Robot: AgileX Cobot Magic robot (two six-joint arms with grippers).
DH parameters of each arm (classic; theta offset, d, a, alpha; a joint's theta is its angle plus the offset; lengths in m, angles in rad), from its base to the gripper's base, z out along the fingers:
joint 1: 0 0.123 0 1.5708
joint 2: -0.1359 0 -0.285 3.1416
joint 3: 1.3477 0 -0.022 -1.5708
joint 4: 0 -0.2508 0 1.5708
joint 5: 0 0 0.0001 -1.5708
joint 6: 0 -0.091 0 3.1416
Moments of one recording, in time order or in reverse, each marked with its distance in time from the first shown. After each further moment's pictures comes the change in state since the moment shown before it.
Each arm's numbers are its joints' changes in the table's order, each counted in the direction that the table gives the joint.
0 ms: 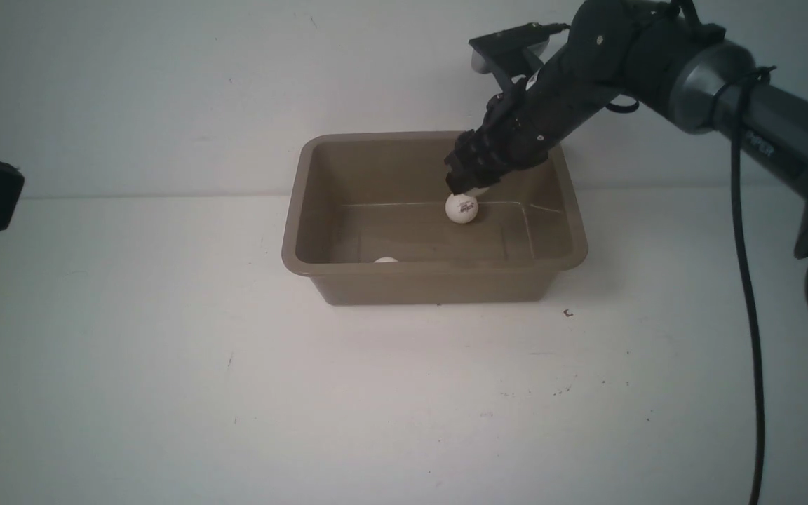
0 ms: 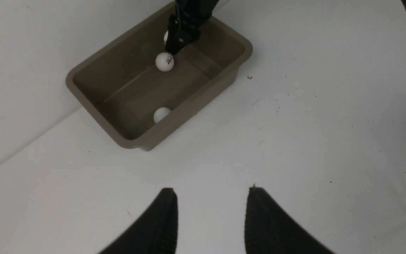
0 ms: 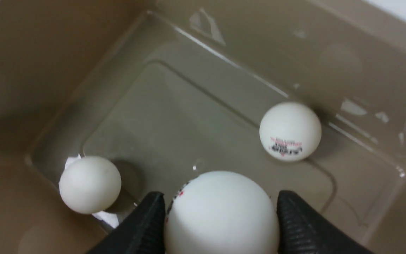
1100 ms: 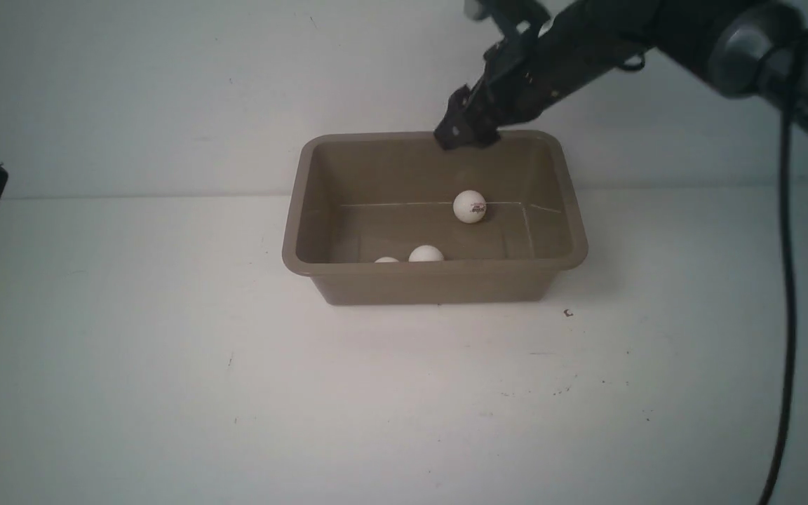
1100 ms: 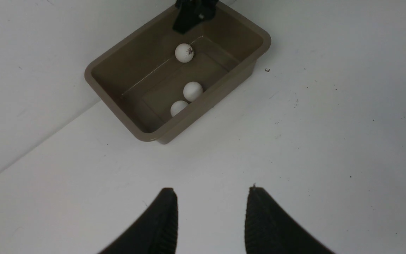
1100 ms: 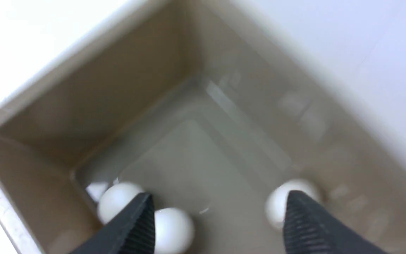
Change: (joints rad) right arm -0.029 0.140 0.000 -0.116 -0.022 0.310; left arm 0.000 0.000 0.000 -0.048 0.000 0.000
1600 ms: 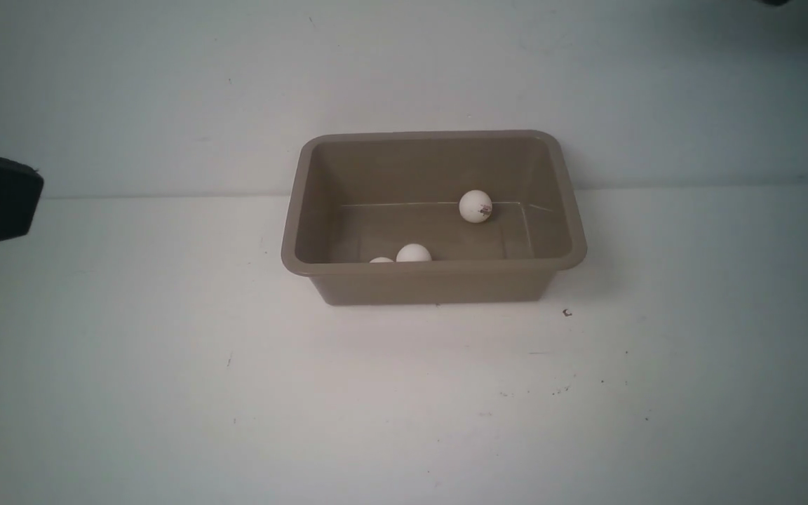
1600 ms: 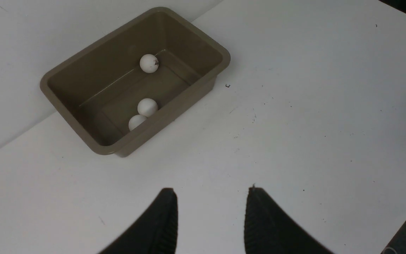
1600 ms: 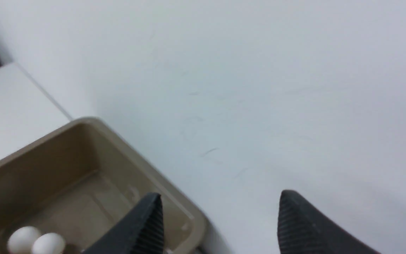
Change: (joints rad) right arm -0.607 0.054 0.000 -0.721 0.201 0.578; left arm 0.000 0.000 0.000 0.107 0.000 0.027
